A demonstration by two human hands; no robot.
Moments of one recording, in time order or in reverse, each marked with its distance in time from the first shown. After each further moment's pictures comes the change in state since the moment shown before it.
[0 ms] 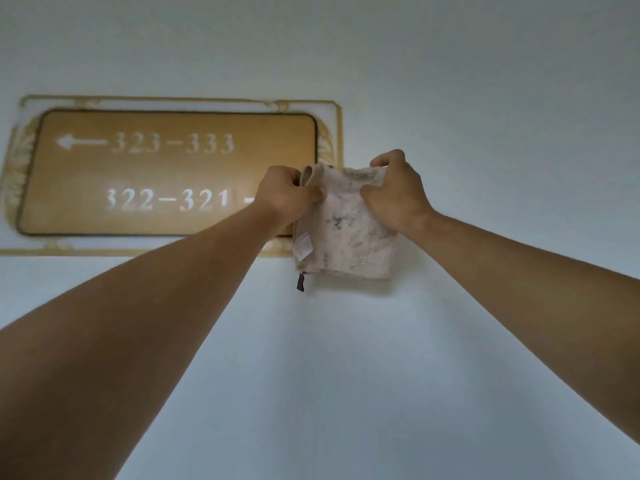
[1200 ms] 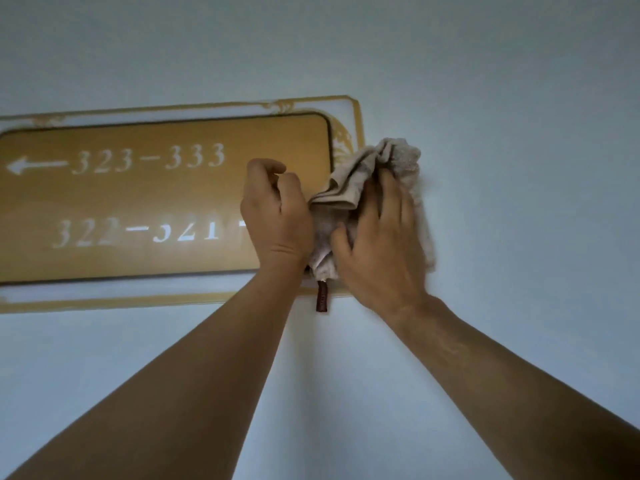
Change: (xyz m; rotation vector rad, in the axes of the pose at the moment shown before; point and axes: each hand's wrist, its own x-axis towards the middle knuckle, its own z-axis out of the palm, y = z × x) left_hand 0.048 -0.056 0.034 -0.253 0.678 0.523; right_hand -0.009 0.029 0.116 -0.384 0.389 -0.331
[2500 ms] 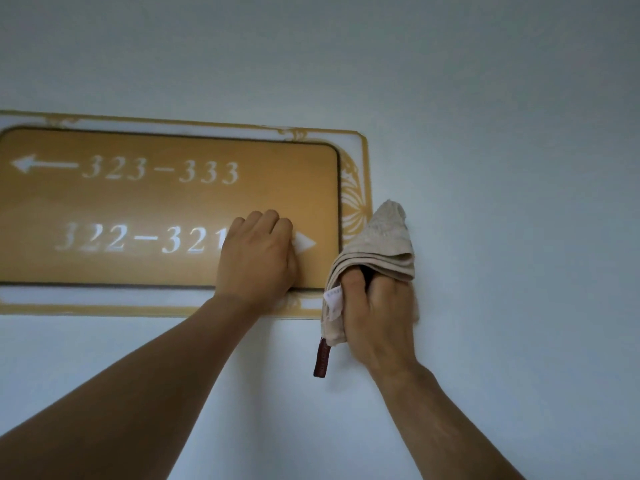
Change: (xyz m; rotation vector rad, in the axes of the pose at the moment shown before) left_hand 0.015 -0.030 -0.057 0.875 -0.443 0.609; right_hand -0.034 -0.020 -0.013 0.559 0.025 0.173
